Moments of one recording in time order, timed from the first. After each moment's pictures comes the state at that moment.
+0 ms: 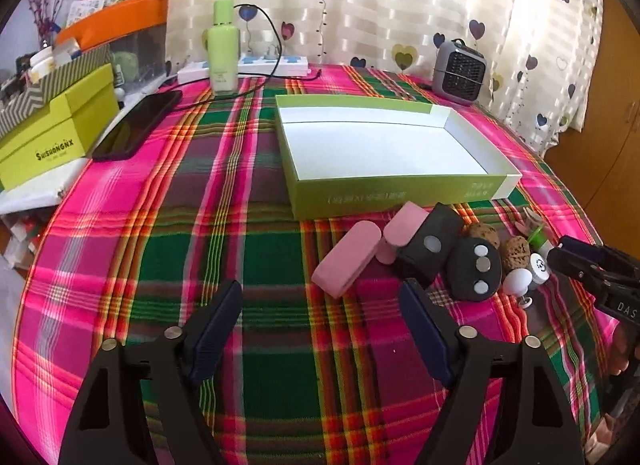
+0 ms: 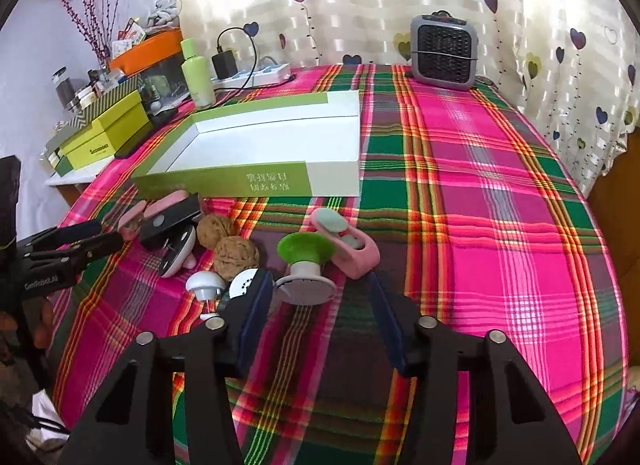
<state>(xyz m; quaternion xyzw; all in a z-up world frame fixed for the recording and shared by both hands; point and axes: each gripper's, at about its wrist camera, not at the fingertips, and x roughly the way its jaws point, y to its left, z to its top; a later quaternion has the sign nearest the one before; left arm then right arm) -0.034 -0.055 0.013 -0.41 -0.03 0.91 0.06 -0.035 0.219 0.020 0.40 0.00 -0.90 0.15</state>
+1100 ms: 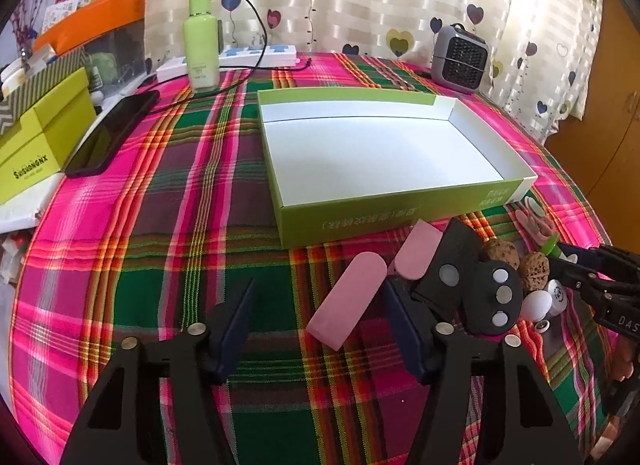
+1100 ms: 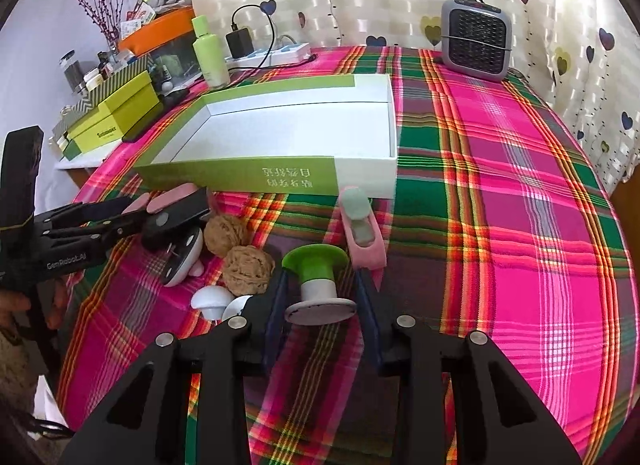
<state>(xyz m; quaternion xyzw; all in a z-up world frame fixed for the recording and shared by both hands) -0.067 -0.047 0.005 -0.43 -0.01 0.90 0.07 -0.055 0.202 0.013 0.43 0.01 -0.88 0.18</state>
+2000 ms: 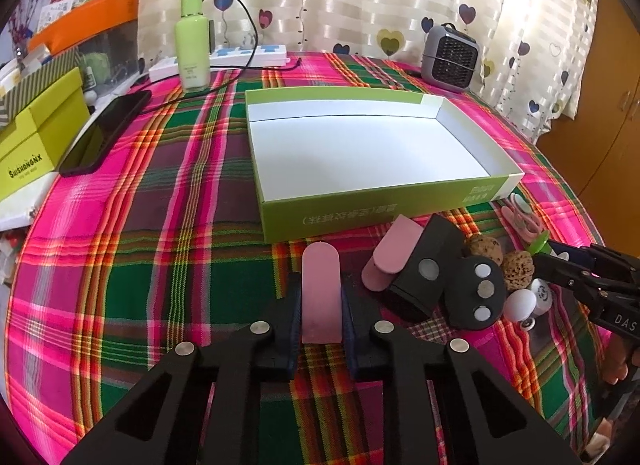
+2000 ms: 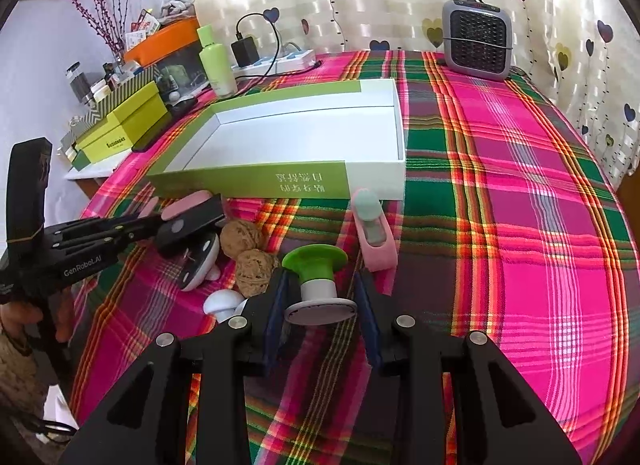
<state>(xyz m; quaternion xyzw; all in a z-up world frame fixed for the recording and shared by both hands) -0.061 -0.039 0.008 -0.43 -0.02 0.90 0.09 -0.051 0.201 0.017 0.42 -0.02 -0.88 0.19</state>
